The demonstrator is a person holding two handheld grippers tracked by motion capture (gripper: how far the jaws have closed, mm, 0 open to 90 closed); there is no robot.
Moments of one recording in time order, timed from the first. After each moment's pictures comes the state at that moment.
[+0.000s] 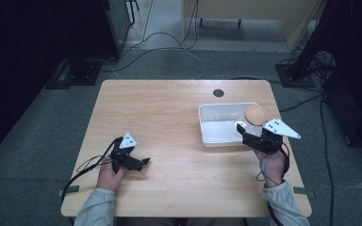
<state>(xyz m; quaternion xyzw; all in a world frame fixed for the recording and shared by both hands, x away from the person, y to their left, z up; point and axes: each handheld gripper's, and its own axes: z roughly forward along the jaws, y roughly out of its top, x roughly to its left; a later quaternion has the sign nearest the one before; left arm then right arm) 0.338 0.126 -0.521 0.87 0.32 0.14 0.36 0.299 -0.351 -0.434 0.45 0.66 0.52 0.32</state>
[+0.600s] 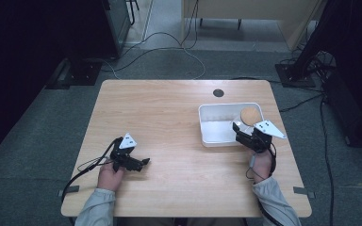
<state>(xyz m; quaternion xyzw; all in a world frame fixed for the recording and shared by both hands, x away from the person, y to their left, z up) 0.338 0.127 -0.521 0.87 0.32 0.13 0.36 0.329 -0.342 -0.488 0.49 0.64 0.48 0.34</state>
